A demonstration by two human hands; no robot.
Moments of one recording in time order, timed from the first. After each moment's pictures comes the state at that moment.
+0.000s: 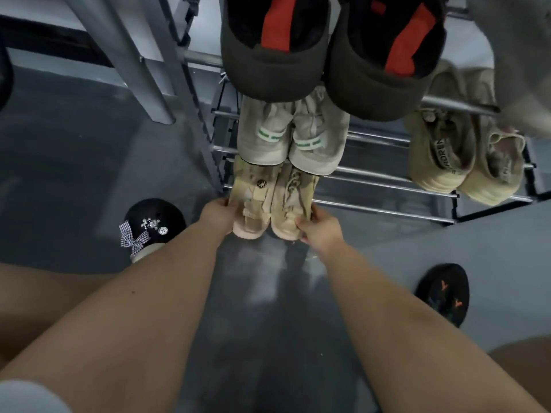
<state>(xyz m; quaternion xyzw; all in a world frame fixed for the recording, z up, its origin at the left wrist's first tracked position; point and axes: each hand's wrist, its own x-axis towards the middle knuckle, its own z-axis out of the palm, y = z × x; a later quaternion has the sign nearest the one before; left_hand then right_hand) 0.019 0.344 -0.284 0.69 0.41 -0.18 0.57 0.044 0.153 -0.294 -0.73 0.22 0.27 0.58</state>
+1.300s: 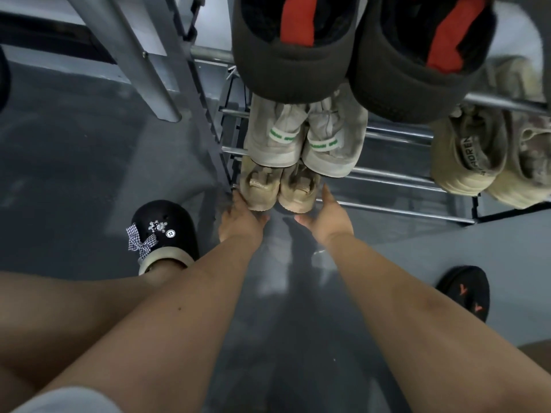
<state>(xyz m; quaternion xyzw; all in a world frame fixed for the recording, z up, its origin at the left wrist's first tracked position) 0.018 0.317 -0.297 0.86 0.33 -0.21 0.32 0.066 0.161 -0.282 -0.91 0.07 0.28 0.31</state>
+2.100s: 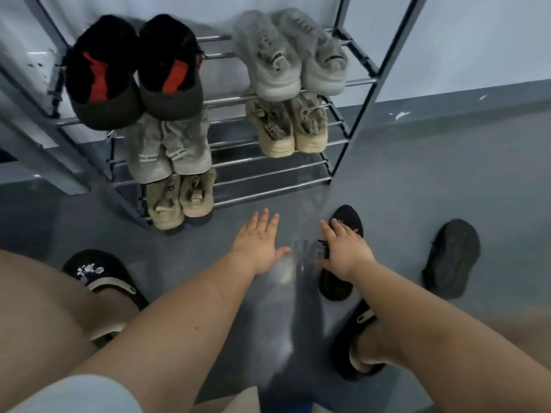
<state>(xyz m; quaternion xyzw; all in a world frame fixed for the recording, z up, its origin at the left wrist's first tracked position) -0.070 0.126 -0.190 0.95 -0.19 -0.25 0.05 -0.115 -0.060 -0.184 -0.96 0.04 0.26 0.04</state>
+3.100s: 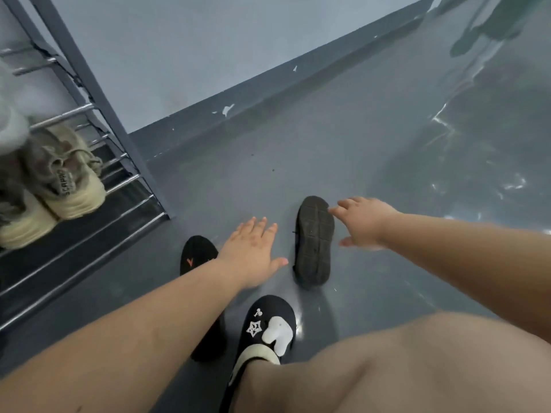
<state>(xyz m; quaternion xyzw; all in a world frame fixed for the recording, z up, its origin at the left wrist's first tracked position) -0.079 -0.189 -0.171 0.84 -0.48 -0.25 -0.04 -0.178 -0.387 -0.126 -0.93 0.14 0.32 -0.08</state>
